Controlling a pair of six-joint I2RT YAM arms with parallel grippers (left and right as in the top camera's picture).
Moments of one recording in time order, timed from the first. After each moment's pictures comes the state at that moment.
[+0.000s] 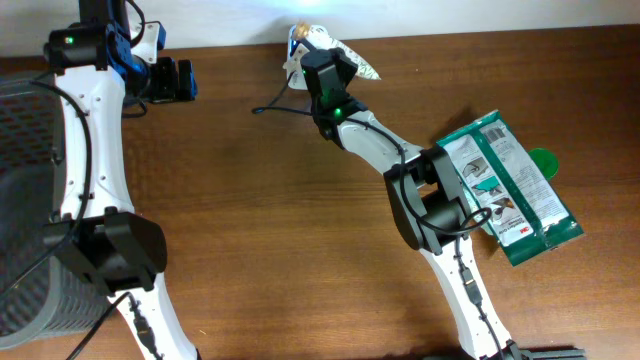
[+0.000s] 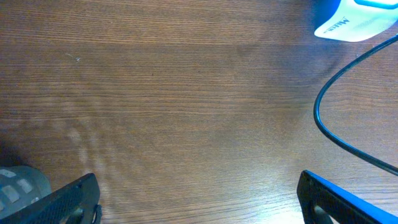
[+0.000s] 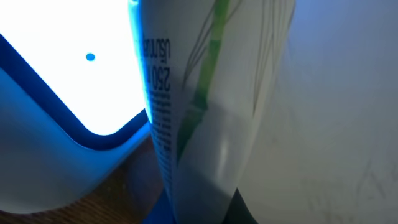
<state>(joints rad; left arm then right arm) 0.09 2.18 2.37 -1.34 0.15 0.06 0.45 2.56 2.01 0.13 0.62 -0.88</state>
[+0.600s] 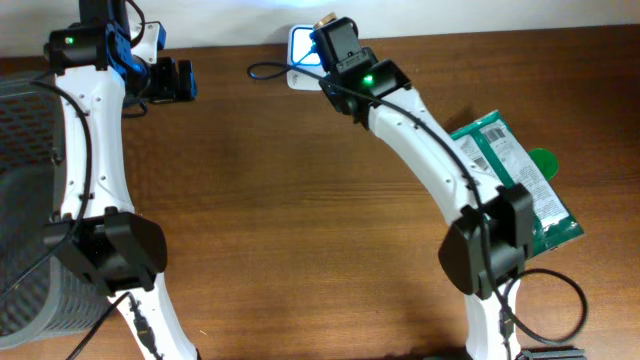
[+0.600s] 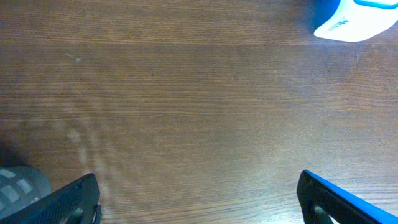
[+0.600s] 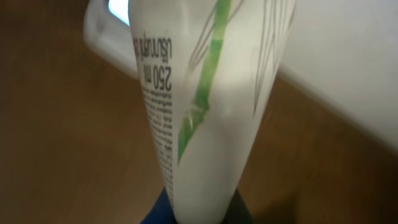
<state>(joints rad) 0.09 2.18 2.37 -1.34 0.15 0.06 0.47 2.10 2.03 -0.87 0.37 -0.14</state>
